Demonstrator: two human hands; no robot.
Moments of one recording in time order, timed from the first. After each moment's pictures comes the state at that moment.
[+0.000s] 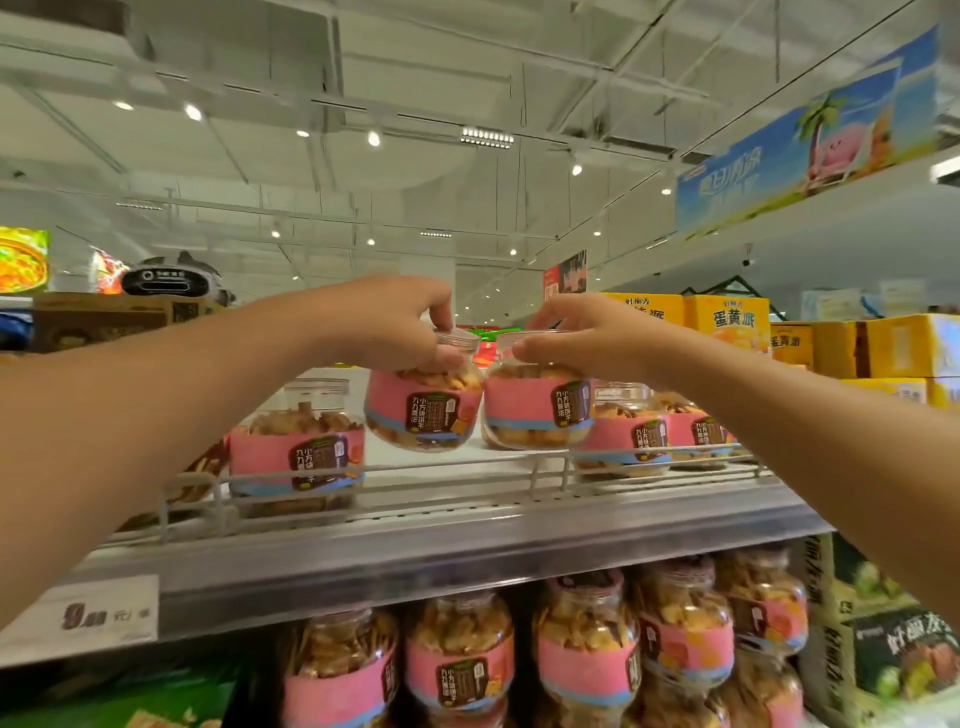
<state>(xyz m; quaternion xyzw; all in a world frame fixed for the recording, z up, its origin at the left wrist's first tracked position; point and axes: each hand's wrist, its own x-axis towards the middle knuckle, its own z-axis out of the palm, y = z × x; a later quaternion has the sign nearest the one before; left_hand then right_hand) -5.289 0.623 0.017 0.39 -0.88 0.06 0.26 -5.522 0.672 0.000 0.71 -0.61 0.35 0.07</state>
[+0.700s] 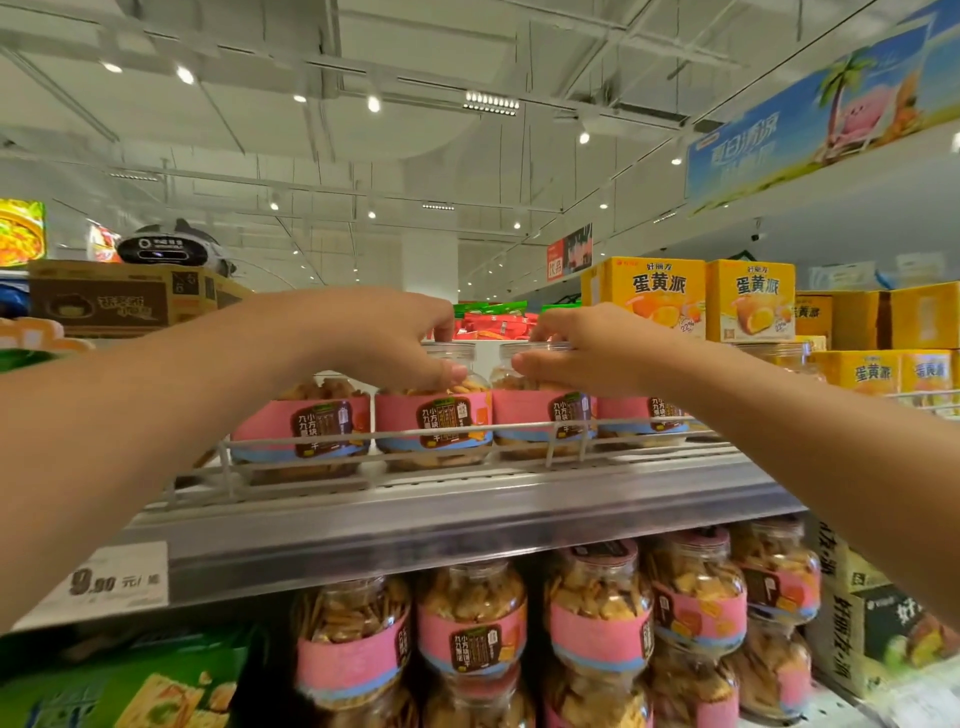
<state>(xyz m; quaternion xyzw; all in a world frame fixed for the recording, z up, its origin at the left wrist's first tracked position) -5.282 0.612 -0.007 0.38 -0.91 0.15 0.12 -5.509 0.659 -0.030 0.69 -0.65 0.20 0.23</state>
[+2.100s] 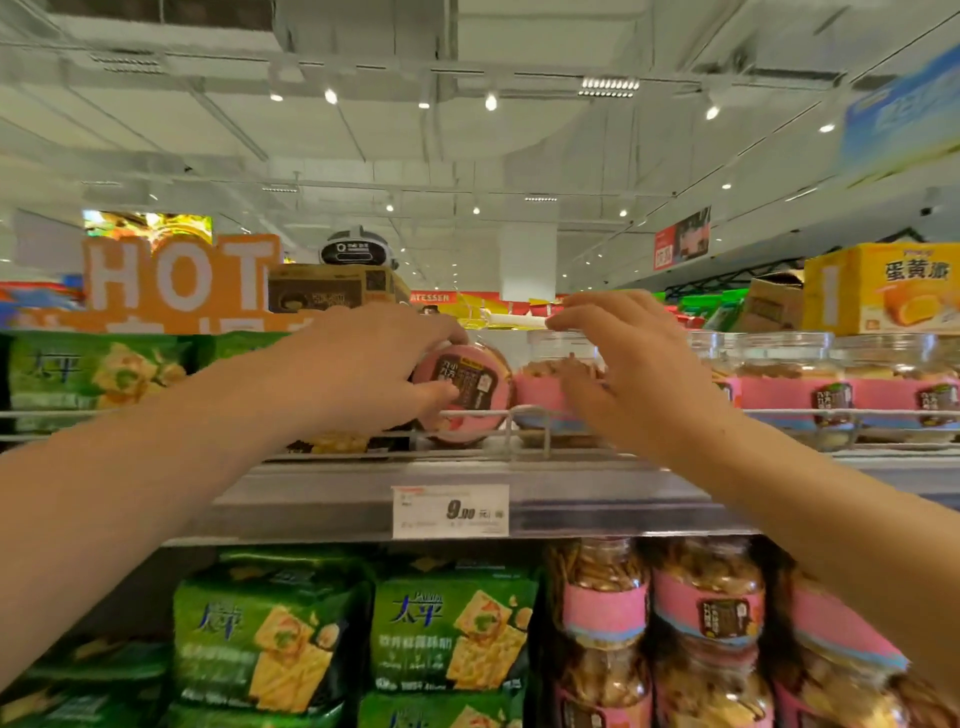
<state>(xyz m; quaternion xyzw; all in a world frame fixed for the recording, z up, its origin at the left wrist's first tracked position) -5.068 0.624 -0.051 0.43 -0.85 0.24 0.20 -5.305 0.663 -0.082 0.73 -0.46 0.40 0.31</state>
